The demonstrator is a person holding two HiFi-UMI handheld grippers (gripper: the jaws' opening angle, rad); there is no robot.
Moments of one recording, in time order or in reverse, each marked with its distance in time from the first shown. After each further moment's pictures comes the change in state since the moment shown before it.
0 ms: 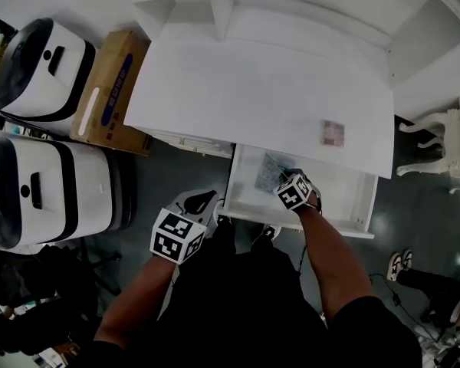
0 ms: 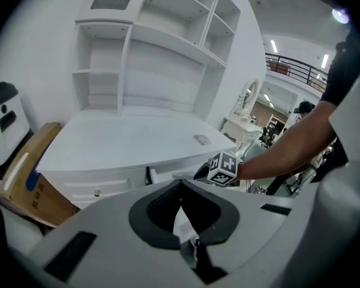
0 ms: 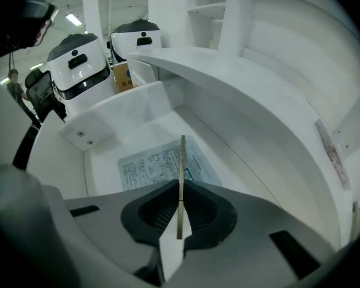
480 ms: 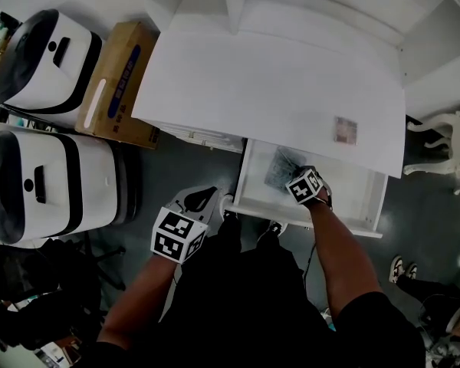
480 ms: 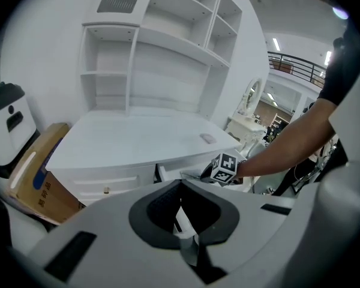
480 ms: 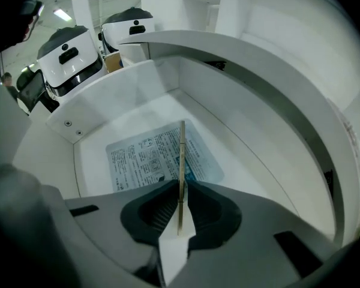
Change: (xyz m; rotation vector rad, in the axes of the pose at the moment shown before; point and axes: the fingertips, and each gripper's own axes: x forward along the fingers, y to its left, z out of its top) left arm -0.016 0.023 -0.010 -0.007 -0.007 0.038; right arm 0.017 -0.006 -0.014 0.034 0.079 -0.008
